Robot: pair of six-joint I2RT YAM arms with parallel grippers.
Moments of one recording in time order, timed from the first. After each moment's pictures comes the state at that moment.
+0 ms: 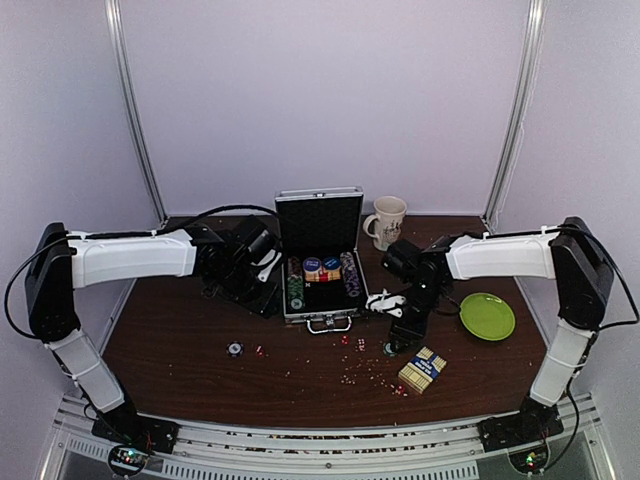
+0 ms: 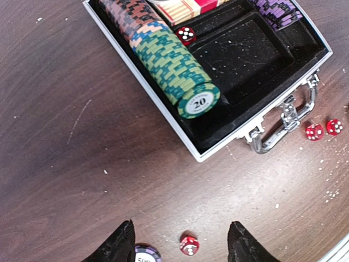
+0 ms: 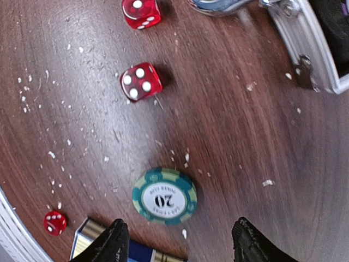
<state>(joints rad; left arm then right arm) -0.81 1.68 1.23 -0.68 -0.10 -0.29 0.72 1.78 1.18 -0.81 -0.15 -0.49</state>
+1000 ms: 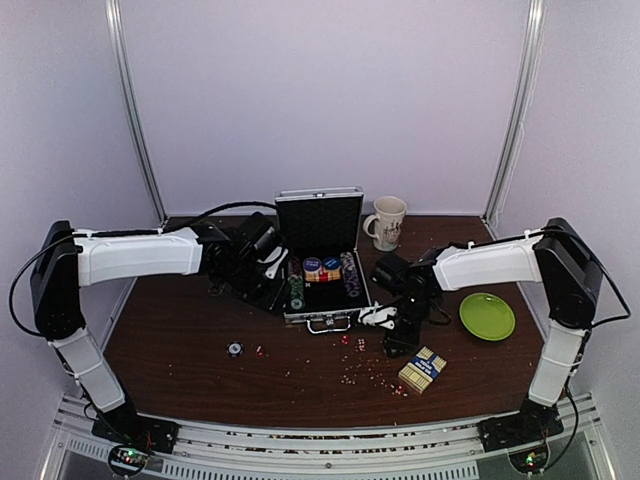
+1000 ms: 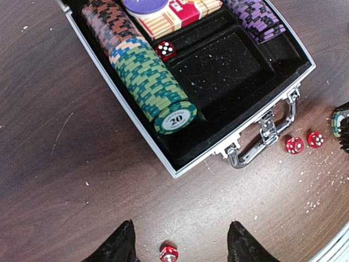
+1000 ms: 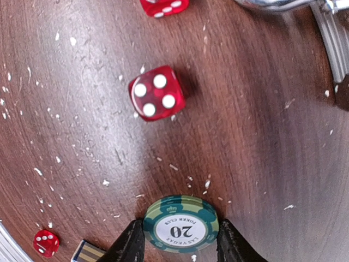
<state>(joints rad) -0.82 1.71 1.27 -0.65 -0.05 -0.33 0.77 1.84 1.16 -0.76 -0.09 -0.49</state>
